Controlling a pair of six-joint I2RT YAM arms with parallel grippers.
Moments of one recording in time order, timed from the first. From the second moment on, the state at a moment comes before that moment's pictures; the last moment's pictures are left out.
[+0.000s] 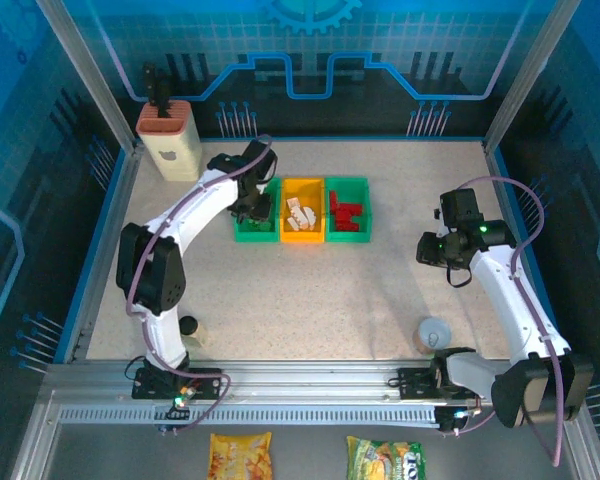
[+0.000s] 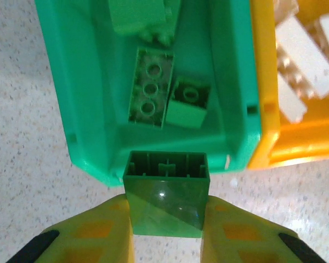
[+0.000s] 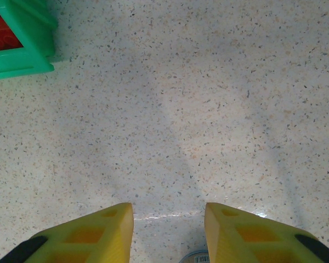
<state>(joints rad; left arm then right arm) -0.37 1.90 1.69 -1.07 -0.12 -0.28 0.08 1.14 1.05 -1.08 0.02 0.28</state>
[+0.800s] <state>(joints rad) -0.27 2.14 1.79 -0.92 0.16 -0.40 0.08 1.14 1.04 -1.09 0.02 0.28</state>
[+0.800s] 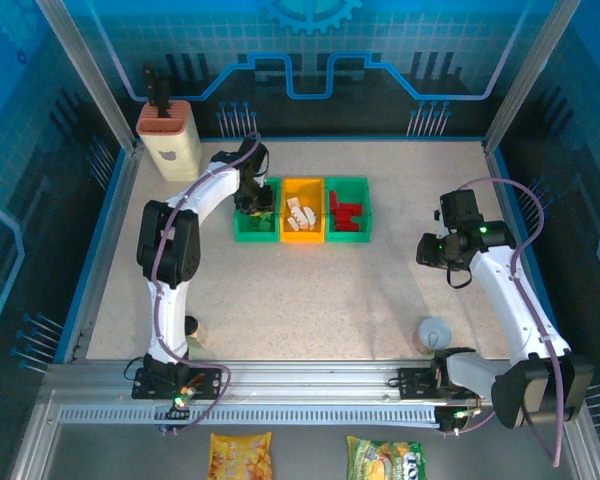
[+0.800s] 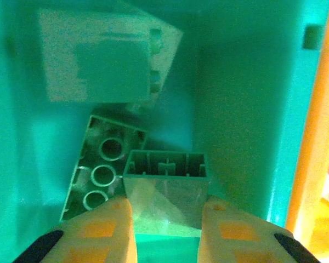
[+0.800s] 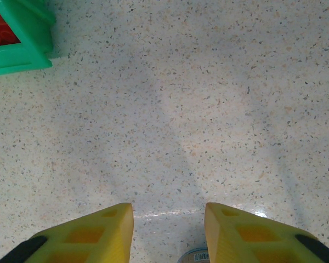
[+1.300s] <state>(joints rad) -0.26 2.16 1.81 -0.92 0.18 -0.40 0.08 1.14 1.04 -1.09 0.02 0.28</state>
